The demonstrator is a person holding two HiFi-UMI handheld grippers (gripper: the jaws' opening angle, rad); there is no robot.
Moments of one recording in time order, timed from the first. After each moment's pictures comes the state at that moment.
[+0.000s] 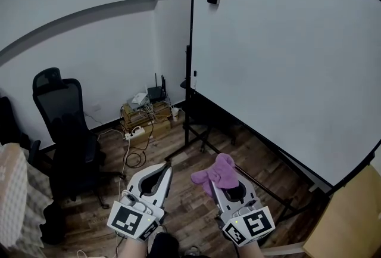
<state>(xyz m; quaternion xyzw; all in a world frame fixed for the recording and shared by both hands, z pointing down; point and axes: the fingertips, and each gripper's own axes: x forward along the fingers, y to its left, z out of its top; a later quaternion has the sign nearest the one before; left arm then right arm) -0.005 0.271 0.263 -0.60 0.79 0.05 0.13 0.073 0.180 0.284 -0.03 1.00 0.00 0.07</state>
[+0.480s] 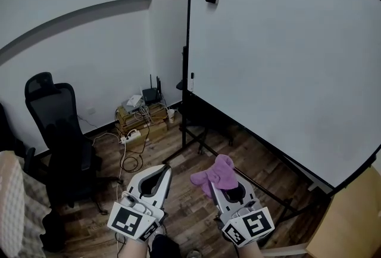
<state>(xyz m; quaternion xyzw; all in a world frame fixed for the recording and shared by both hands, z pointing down) -0.050 0.252 0.269 -0.62 0.78 0.06 0.12 0.032 0.164 0.289 -0.05 1.00 0.00 0.07</state>
